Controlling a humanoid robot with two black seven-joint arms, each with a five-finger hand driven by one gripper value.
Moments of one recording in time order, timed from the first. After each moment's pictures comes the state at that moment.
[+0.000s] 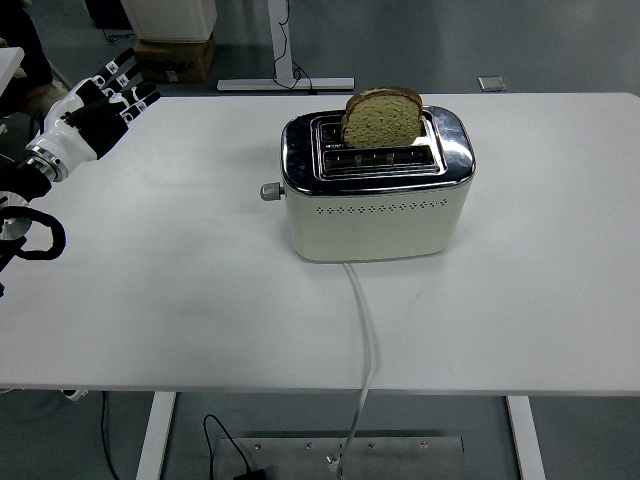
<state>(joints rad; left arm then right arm) -0.91 0.49 -0.50 -0.64 -0.15 -0.42 -0.19 -0.03 0.00 0.29 0.09 -0.32 0.06 0.25</state>
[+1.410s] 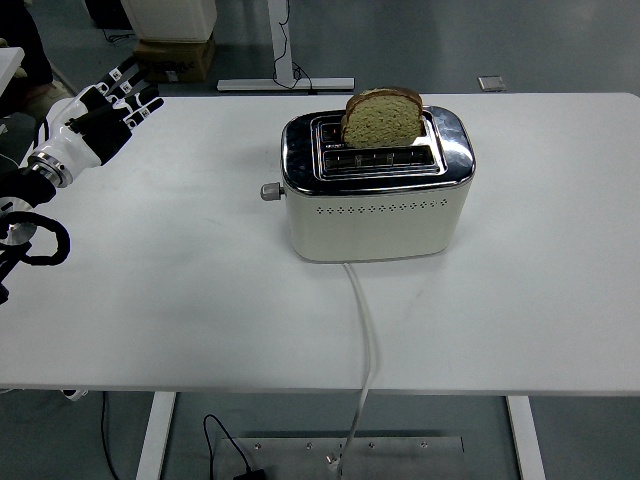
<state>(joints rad) -0.90 0.48 -0.50 -0.65 -0.16 -0.41 -0.19 -0.03 0.00 0.29 0.09 -0.32 0.06 0.25</state>
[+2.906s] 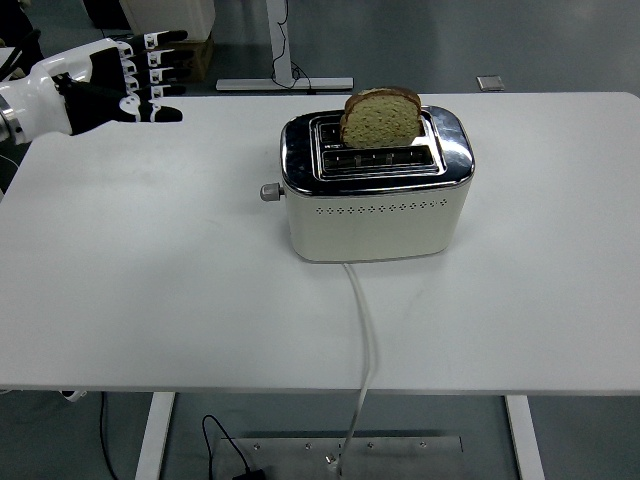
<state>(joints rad) -1.09 0.89 -0.40 -1.30 0.23 -0.40 0.03 -0.01 0.00 0.29 0.09 -0.32 0.06 0.25</state>
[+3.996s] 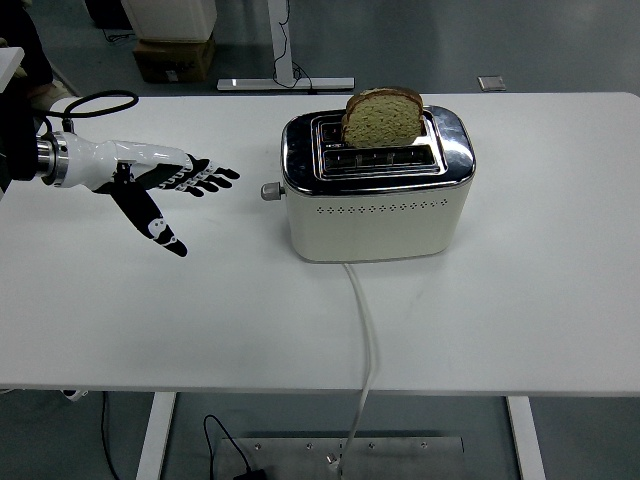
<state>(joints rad) -1.27 0.84 -0.11 -1.30 0.73 -0.58 0.04 -0.01 0.00 0.29 0.08 -0.32 0.06 0.25</state>
